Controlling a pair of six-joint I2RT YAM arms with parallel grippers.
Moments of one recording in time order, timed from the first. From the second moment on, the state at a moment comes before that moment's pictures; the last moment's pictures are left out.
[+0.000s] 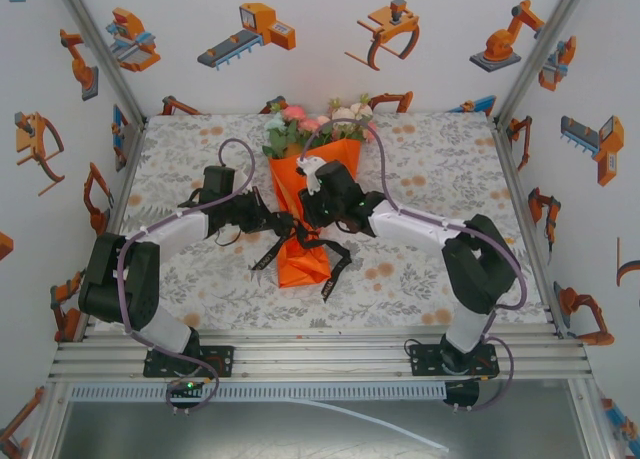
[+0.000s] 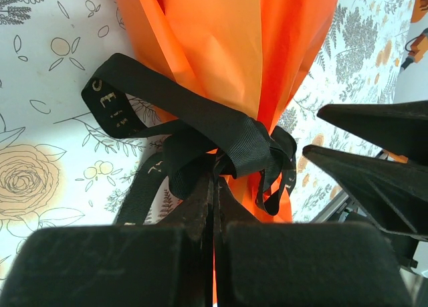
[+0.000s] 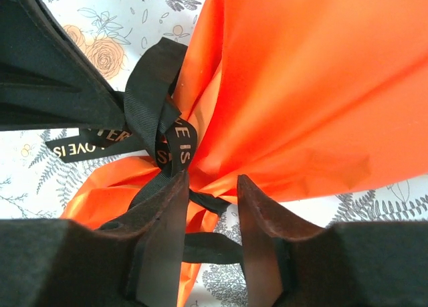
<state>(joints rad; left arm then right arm) -0.33 1.57 0.85 -0.09 0.52 -0.57 0.78 1.77 1.21 -0.13 -0.09 0.11</state>
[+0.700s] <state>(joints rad) -0.33 1.57 0.85 -0.09 0.52 -0.57 0.78 1.82 1.23 -0.18 -0.11 0.07</state>
